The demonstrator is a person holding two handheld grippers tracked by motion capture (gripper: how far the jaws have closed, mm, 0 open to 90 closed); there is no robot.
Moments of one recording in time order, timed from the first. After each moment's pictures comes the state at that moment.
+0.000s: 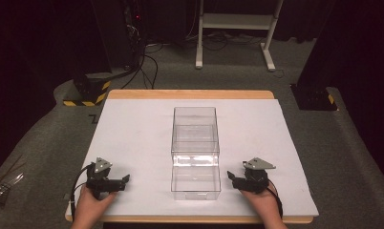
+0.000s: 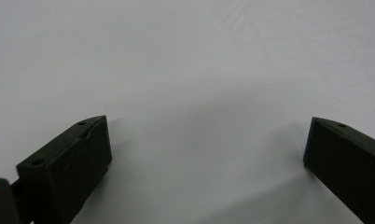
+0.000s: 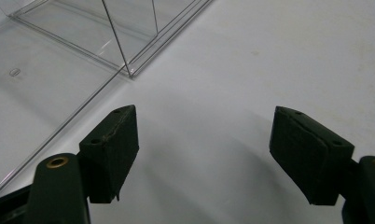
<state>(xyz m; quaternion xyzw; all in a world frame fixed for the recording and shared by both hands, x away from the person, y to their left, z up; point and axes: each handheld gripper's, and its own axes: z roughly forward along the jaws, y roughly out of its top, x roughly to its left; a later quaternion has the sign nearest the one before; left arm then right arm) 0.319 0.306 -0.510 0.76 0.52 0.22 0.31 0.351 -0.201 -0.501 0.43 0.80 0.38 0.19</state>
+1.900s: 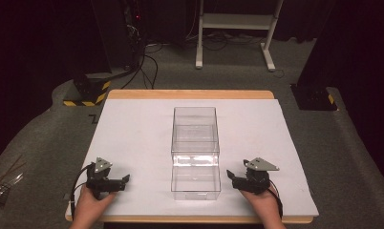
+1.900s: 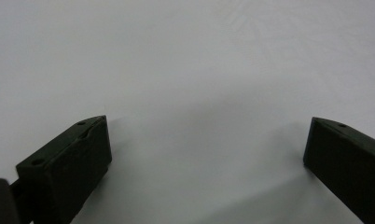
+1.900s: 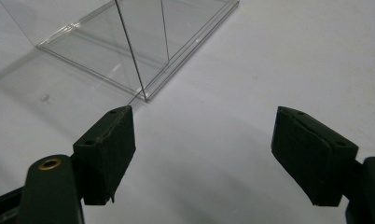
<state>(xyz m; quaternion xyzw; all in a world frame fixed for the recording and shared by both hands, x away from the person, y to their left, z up) 0.320 0.306 -0.510 0.76 0.52 0.22 0.31 0.343 -0.199 -0.487 0.42 0.78 0.41 0.20</state>
